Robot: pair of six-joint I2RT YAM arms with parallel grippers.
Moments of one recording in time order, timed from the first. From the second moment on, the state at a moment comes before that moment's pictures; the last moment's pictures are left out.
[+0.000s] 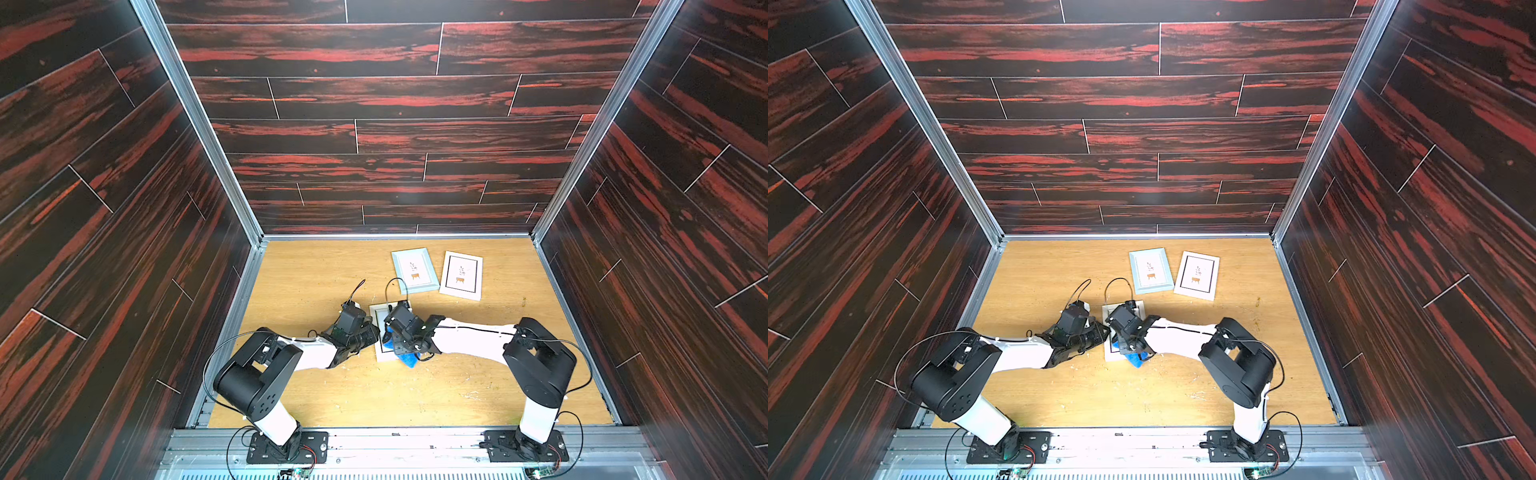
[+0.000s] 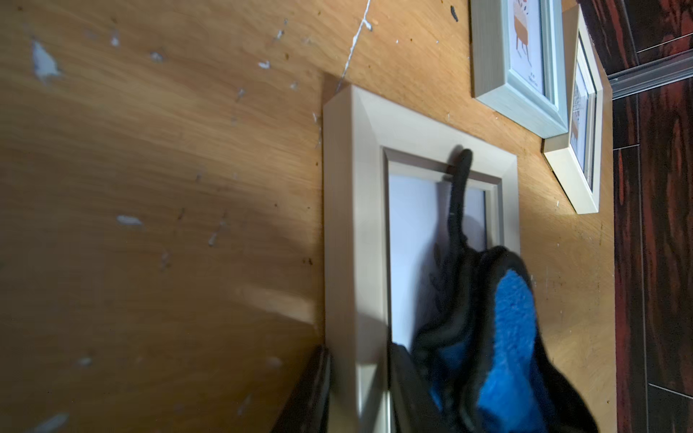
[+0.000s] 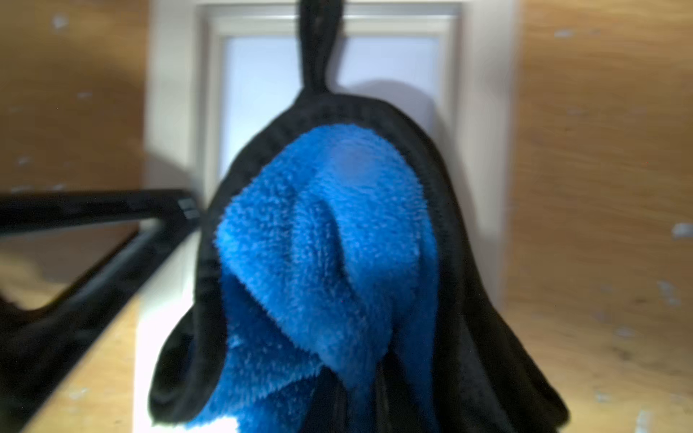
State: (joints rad) left arm -0.53 1.64 0.58 0.28 0.12 -0.90; right arm 1.00 1.87 1.17 -0.46 0.21 0.67
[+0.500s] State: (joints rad) left arm -0.53 1.64 0.58 0.28 0.12 -0.91; right arm 0.90 1.90 1.21 -0.46 0.23 0.63
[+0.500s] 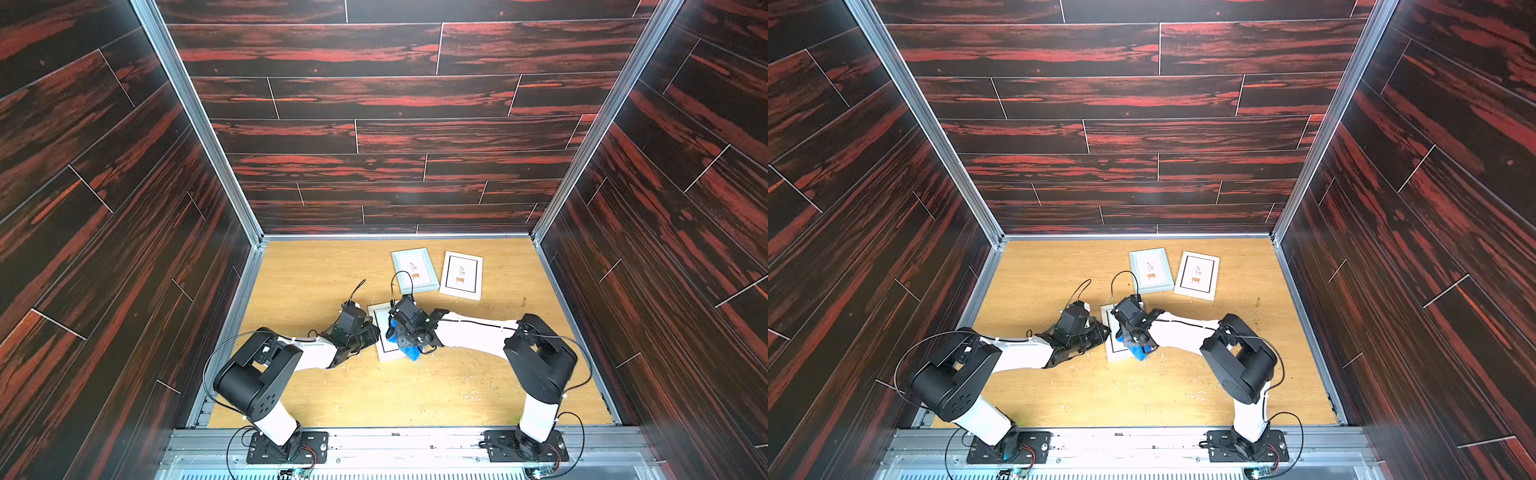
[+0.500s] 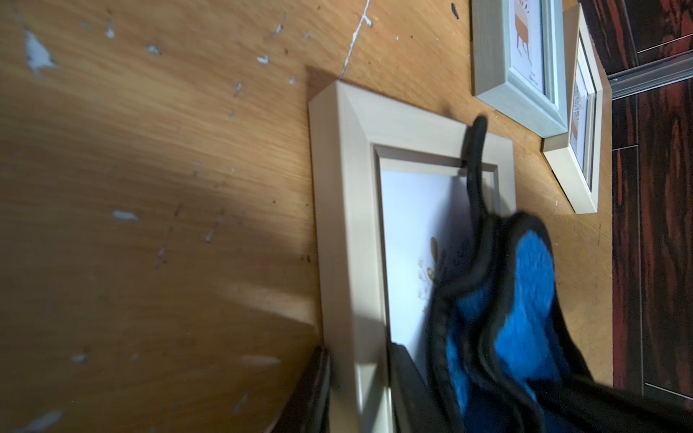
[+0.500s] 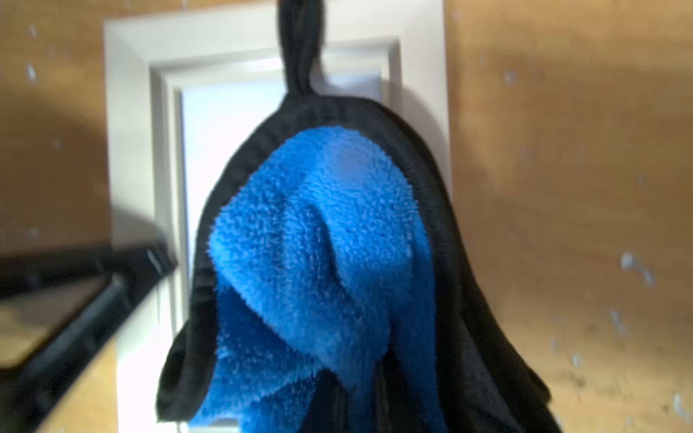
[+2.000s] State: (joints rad) left arm -0.53 1.62 0.57 0.27 0.10 -0.92; right arm 0.80 2.13 1.52 -0.45 0.19 0.56
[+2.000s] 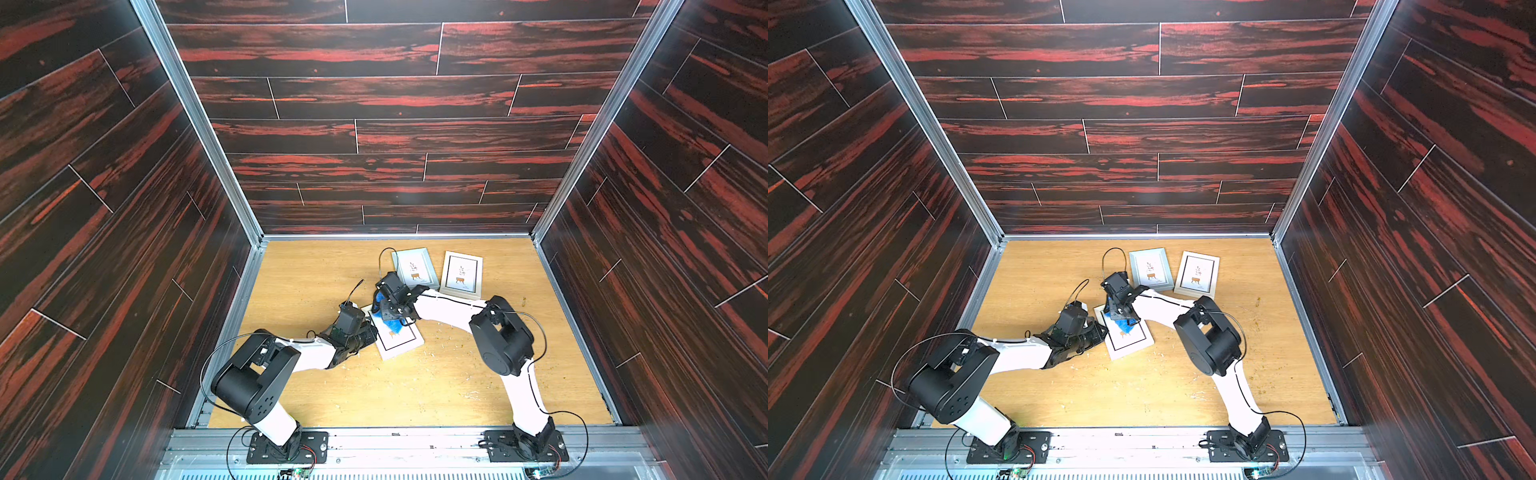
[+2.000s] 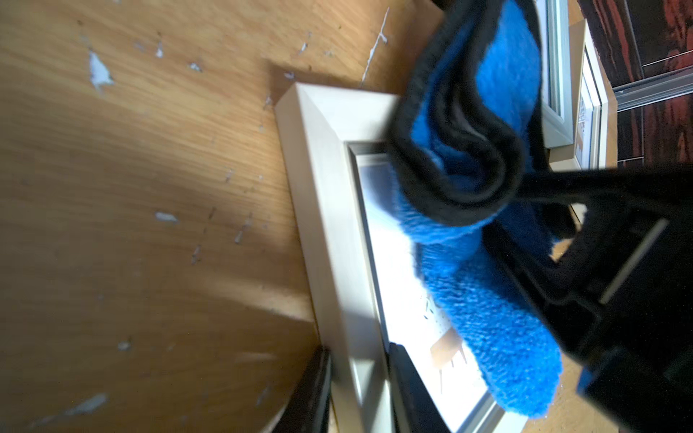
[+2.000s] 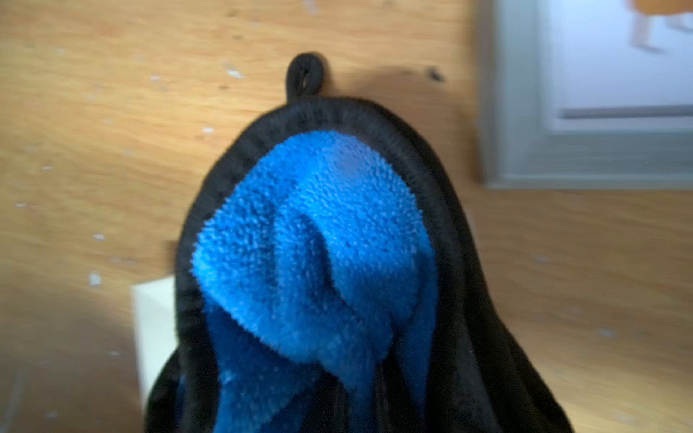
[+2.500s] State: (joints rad) left arm -0.53 1.62 0.67 0.09 0.10 -0.82; right arm 0.83 1.83 1.15 -0.39 0.13 0.59
